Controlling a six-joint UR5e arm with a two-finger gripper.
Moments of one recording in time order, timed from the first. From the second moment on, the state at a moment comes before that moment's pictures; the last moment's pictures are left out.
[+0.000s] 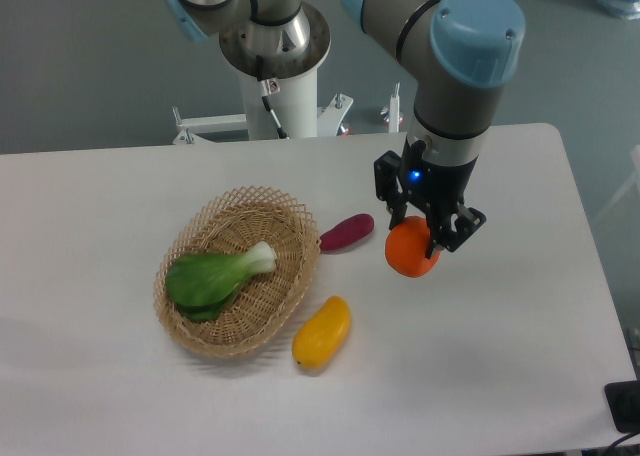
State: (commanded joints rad) arm 2.54 -1.86 -1.33 -1.41 1.45 1.35
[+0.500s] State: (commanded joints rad) arm 2.48 -1.88 -1.34 -1.40 1.46 1.21
